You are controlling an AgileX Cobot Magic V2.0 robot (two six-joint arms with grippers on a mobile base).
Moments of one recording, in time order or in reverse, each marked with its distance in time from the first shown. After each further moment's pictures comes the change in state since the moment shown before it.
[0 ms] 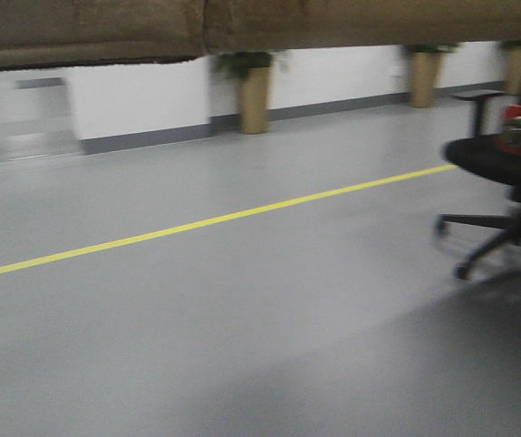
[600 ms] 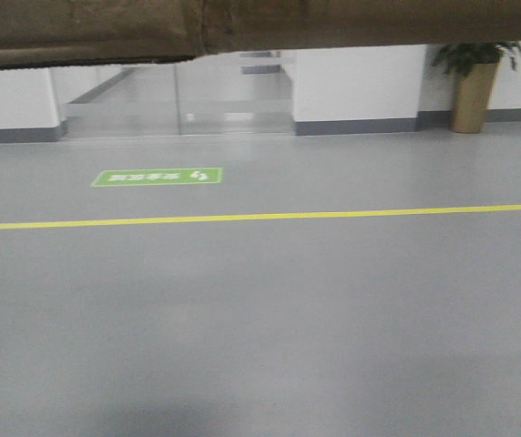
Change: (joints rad) left arm 0.000 0.002 0.000 -0.004 0.002 0.000; right arm 0.000 0.000 -0.002 0.000 0.011 0.000
